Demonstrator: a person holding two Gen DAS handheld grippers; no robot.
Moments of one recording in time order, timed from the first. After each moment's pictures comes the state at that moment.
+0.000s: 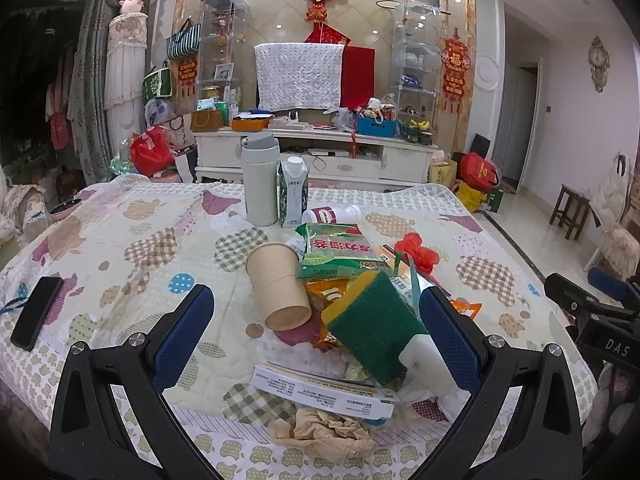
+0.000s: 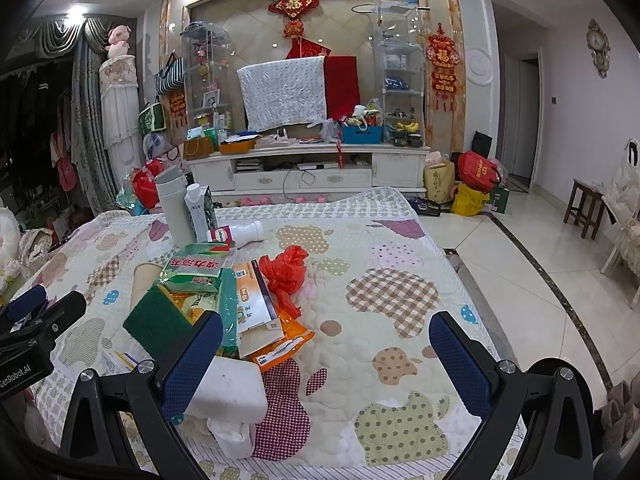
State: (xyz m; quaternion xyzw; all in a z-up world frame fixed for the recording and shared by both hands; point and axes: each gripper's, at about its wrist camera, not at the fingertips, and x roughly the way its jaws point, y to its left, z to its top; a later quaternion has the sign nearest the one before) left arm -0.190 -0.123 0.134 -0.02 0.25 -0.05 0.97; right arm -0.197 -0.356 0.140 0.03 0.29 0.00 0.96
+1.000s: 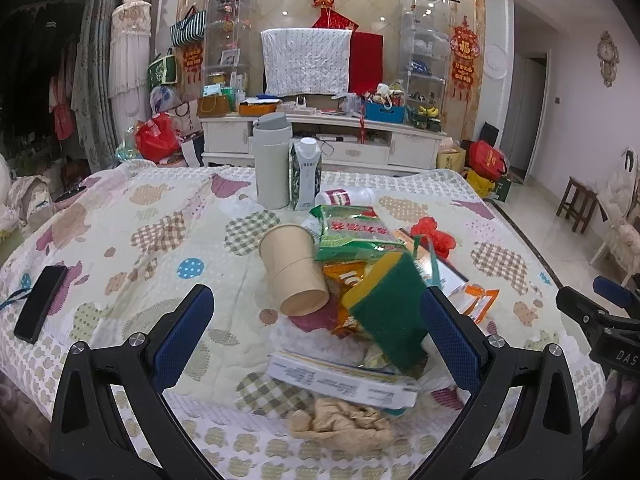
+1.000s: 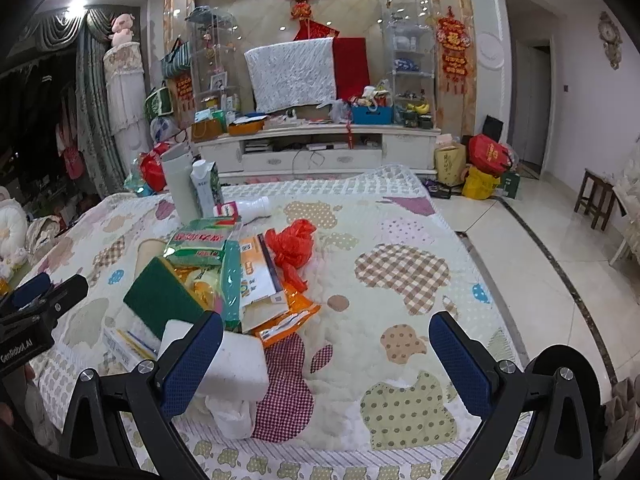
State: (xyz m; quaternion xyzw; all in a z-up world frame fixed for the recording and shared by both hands) left arm -0.181 -0.105 0.121 -0.02 0.28 -0.04 0.96; right arm -0.197 -0.358 0.123 0.02 0.32 0.02 0.95
